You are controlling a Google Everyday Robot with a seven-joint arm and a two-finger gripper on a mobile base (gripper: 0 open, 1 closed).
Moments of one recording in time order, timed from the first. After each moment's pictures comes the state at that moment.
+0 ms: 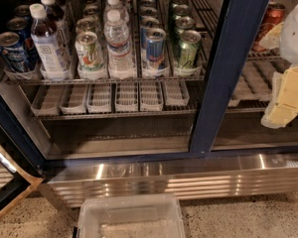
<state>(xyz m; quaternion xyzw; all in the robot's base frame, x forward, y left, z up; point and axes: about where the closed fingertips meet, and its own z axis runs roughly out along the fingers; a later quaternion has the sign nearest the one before) 0.439 -0.216 0.975 -0.60 0.78 -0.03 0.16</state>
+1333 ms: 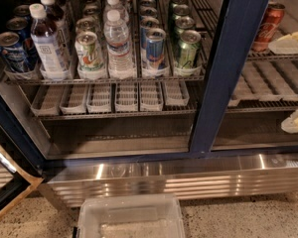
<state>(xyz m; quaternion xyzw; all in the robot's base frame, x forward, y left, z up) 0.433 -0.230 0.974 -0.61 0.72 0.12 0.31</state>
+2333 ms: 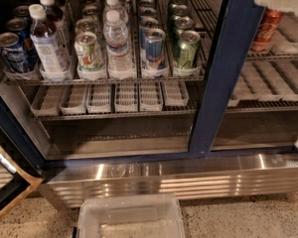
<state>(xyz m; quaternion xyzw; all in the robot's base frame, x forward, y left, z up) 0.327 -0.116 1.102 -0.61 0.54 0.29 0.50</state>
